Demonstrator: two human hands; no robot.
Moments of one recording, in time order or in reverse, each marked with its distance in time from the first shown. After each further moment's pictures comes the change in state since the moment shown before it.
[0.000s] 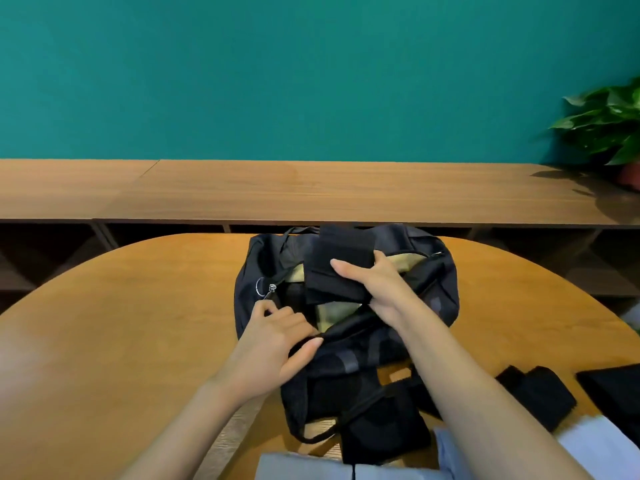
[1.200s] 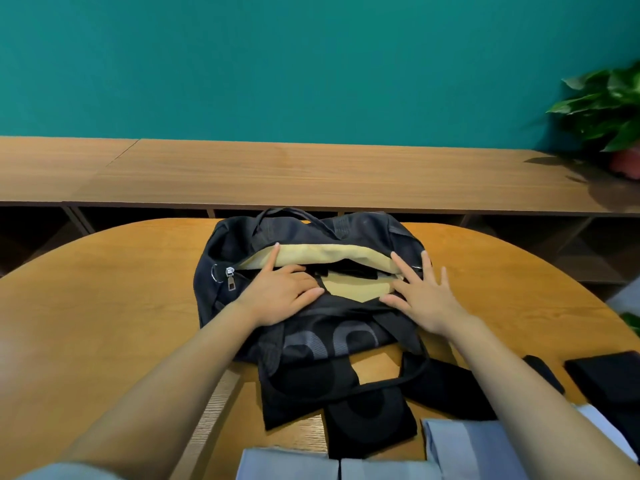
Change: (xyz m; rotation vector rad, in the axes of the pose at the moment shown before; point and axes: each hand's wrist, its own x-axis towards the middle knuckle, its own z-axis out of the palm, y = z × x) left_hand 0.075 -0.050 0.048 0.080 -0.379 -0.033; right_hand 0.022 0.047 -0.120 -1.755 -0.121 -0.194
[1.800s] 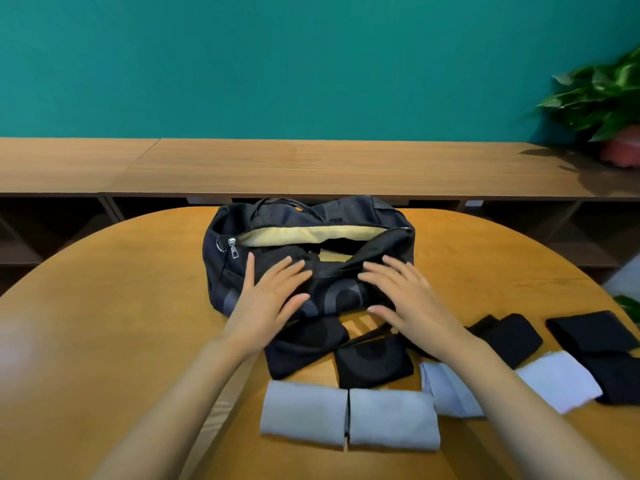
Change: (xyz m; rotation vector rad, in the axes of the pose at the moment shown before) left_hand -0.117 0.047 -0.007 -0.084 0.331 -0.113; right_hand -0.108 -0.075 -0.008 0.227 0.413 -0.314
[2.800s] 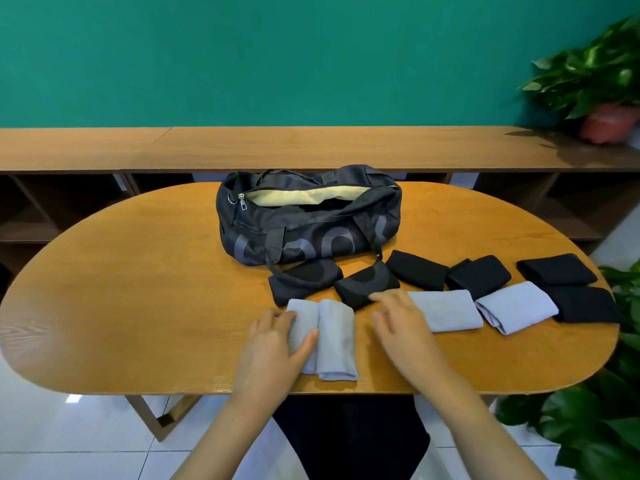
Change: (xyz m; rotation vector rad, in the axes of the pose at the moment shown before) left_hand -0.152 0.109 0.014 -0.172 -0.025 -0.480; right_hand -0.124 -0.088 0.041 0.353 0.070 0.434
